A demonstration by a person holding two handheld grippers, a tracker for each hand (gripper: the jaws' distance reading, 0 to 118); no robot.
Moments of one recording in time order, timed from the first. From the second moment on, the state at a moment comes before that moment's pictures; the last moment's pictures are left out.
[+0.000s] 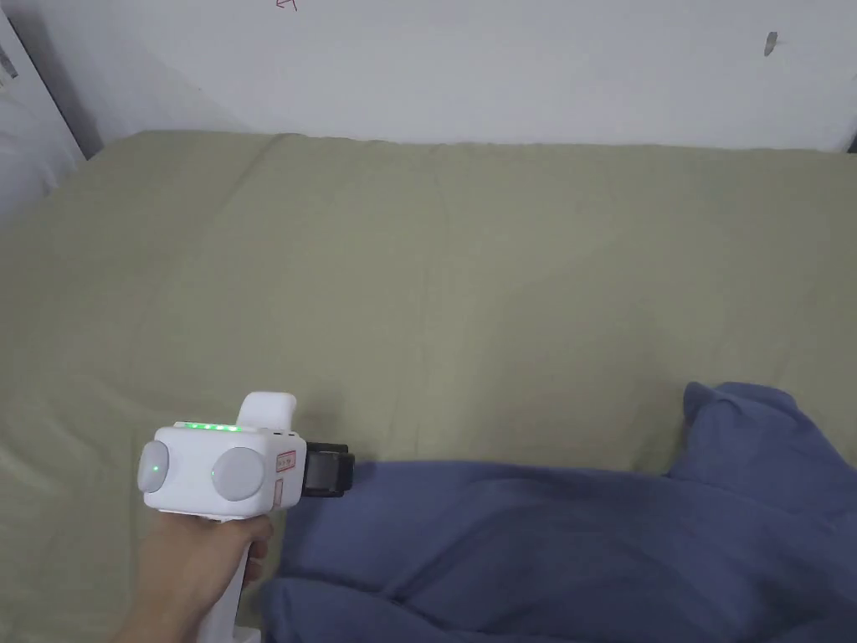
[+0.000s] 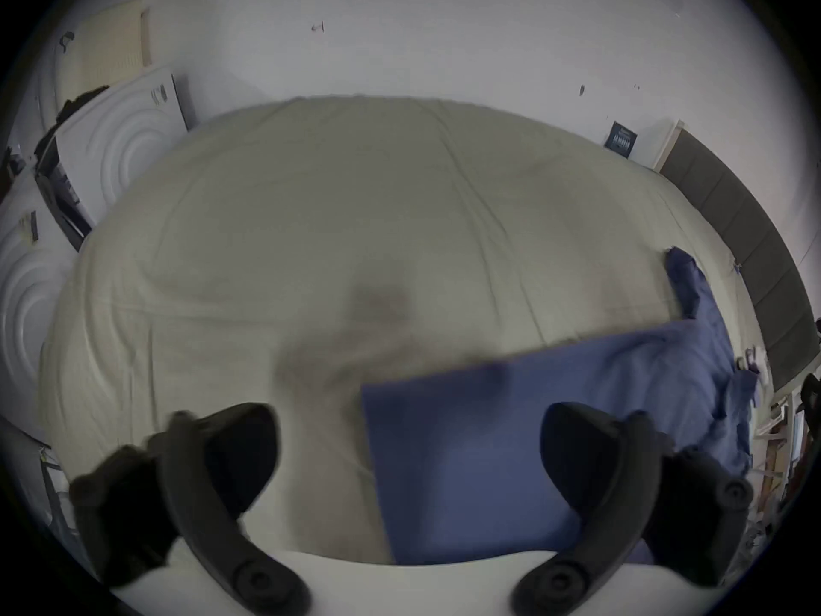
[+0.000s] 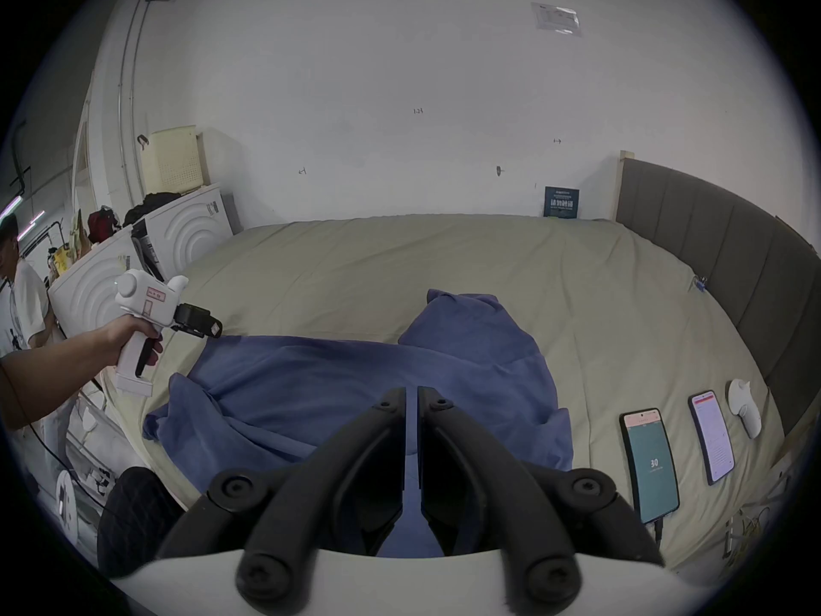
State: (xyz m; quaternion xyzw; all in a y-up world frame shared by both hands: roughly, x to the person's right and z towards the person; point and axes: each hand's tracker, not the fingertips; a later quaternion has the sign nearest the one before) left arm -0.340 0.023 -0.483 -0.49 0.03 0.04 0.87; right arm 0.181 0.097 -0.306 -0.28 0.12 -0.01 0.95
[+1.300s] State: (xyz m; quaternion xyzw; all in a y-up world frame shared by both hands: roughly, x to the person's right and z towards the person) left arm -0.280 0.043 -0.452 -0.45 -0.01 0.06 0.89; right arm 0.261 -0.019 -0.593 -0.52 0.08 0.08 0.85
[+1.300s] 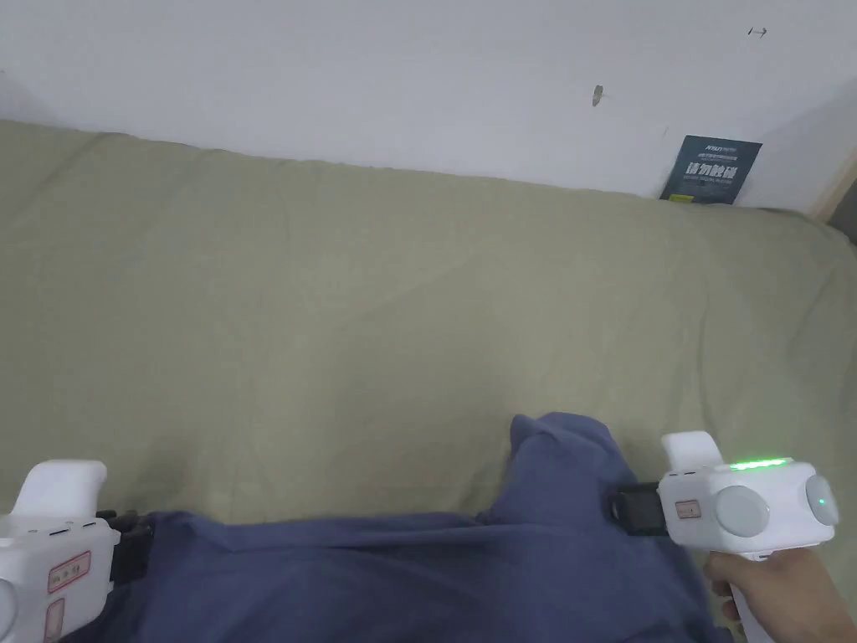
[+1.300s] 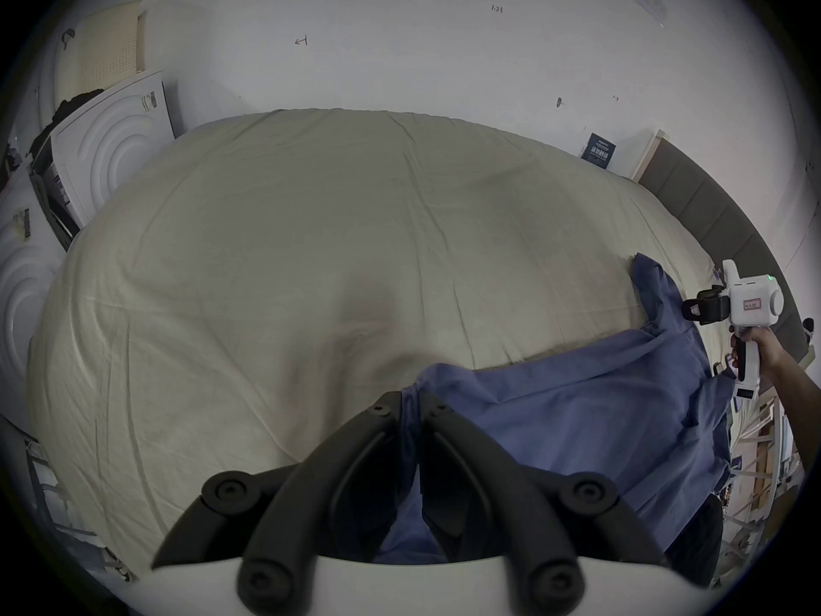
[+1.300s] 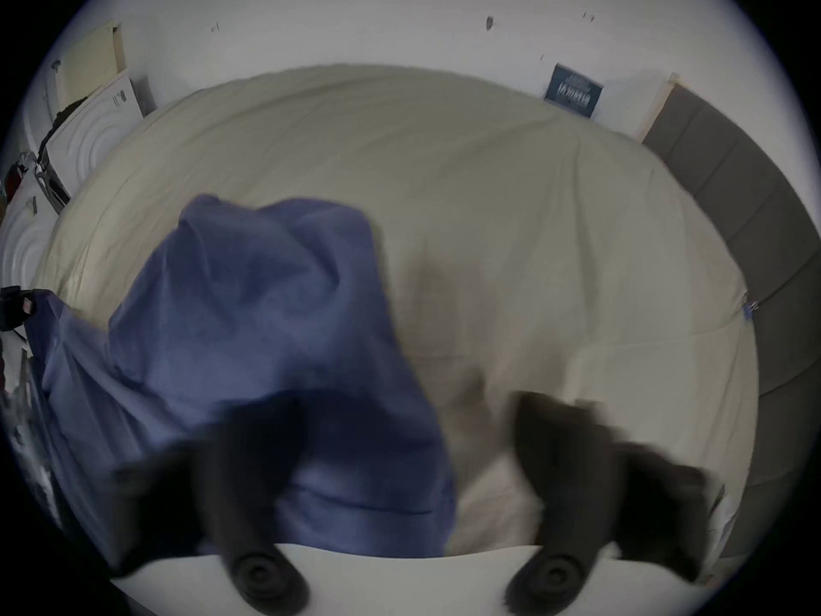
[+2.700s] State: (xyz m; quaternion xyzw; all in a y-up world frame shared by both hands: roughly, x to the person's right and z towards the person) left arm -0.295 0.028 -0.241 -0.48 -0.04 0.04 0.88; right arm 0.300 0.019 -0.248 -0.43 0.09 -0.01 0.90
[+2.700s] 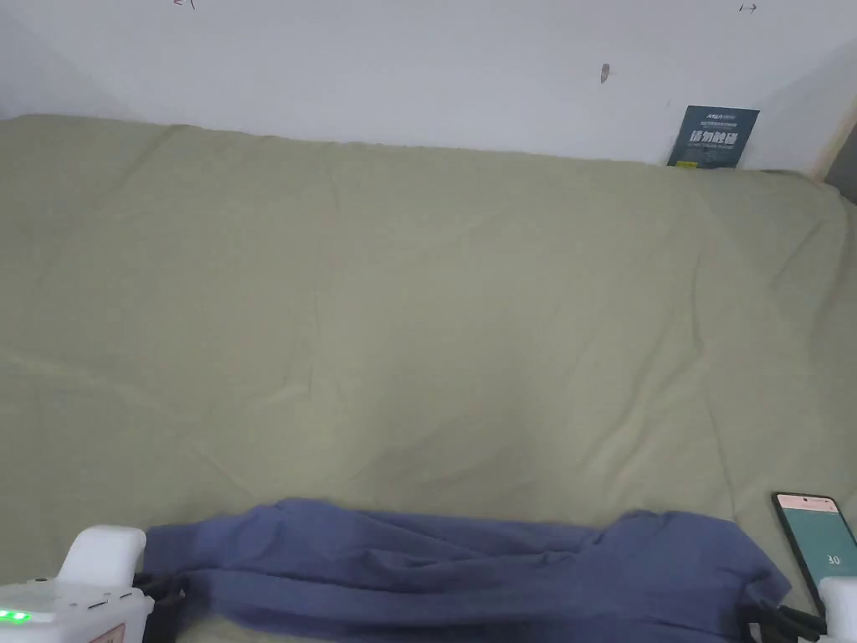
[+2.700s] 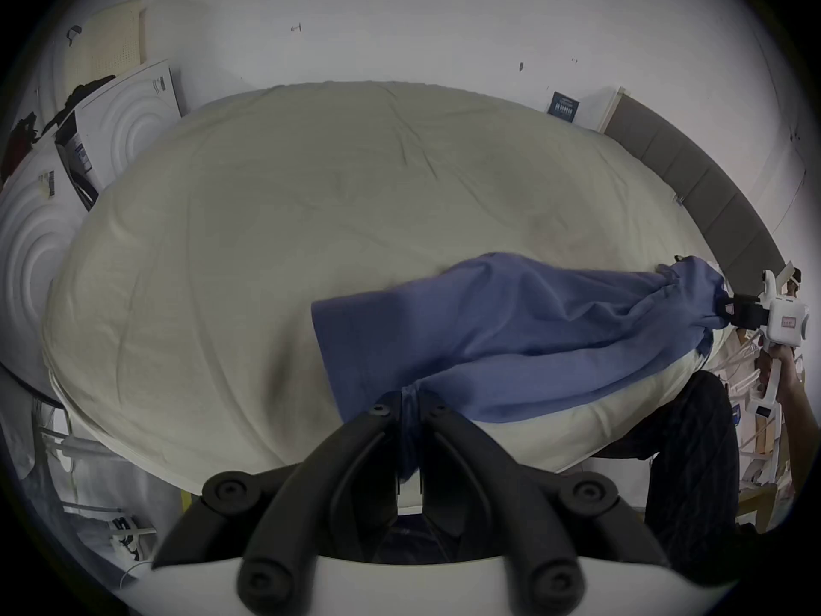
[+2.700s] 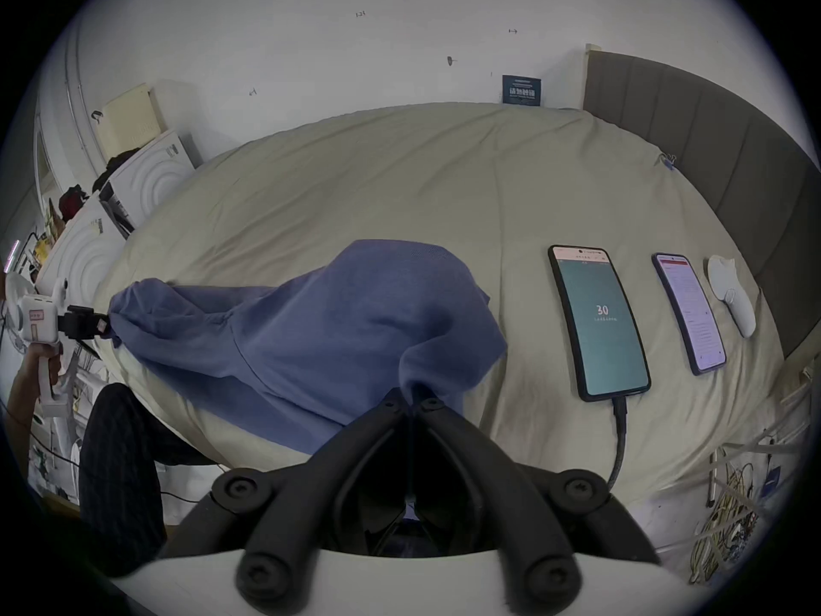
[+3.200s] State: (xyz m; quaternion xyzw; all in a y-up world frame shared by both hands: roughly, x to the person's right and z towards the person) left arm -0.258 0.124 -0.136 -0.11 0.10 -0.07 0.99; right arm 0.224 0.138 -0.156 -0.09 0.10 -0.05 0.99
